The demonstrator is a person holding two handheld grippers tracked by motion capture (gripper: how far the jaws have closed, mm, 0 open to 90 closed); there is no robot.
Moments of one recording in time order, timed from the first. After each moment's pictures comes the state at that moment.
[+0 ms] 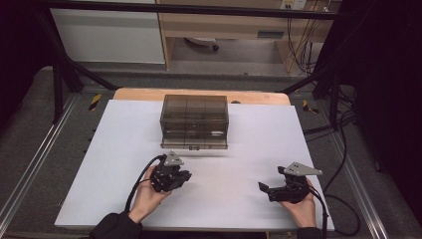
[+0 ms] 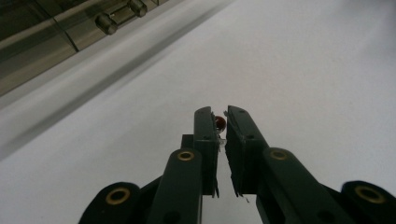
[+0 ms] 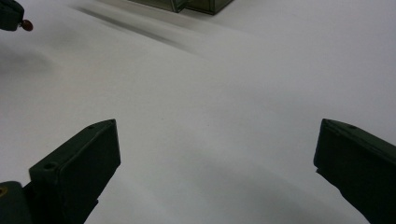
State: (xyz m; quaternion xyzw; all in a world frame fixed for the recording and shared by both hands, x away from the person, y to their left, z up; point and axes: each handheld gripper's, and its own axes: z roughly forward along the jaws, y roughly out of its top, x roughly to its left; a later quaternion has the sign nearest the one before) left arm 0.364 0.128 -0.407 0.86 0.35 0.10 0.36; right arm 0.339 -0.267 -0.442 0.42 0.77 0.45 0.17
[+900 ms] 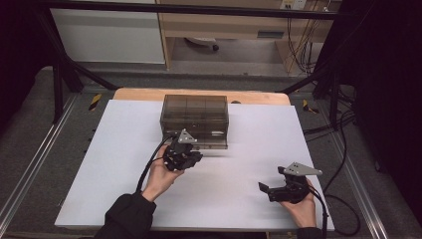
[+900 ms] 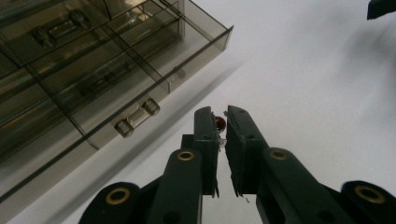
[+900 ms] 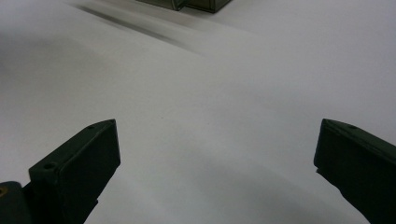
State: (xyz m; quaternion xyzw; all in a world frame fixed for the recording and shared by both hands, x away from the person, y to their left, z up) left arm 0.404 0.093 -0.369 0.85 0.34 0.11 0.37; right arm 0.340 -0.267 -0.442 0.42 0.78 0.44 0.17
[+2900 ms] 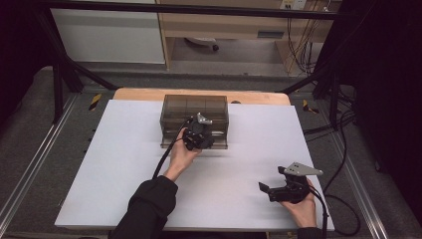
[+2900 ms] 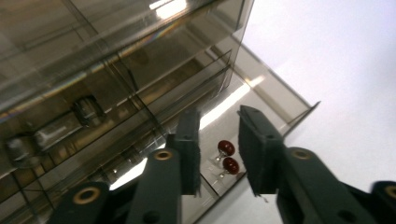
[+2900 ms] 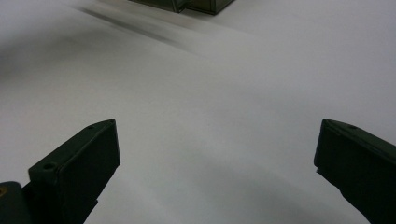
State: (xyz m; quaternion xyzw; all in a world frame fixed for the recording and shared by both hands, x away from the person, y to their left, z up) left arm 0.478 0.052 -0.391 0.84 0.38 0.14 0.36; right arm 0.340 -0.268 -0.441 0.41 0.77 0.45 0.17
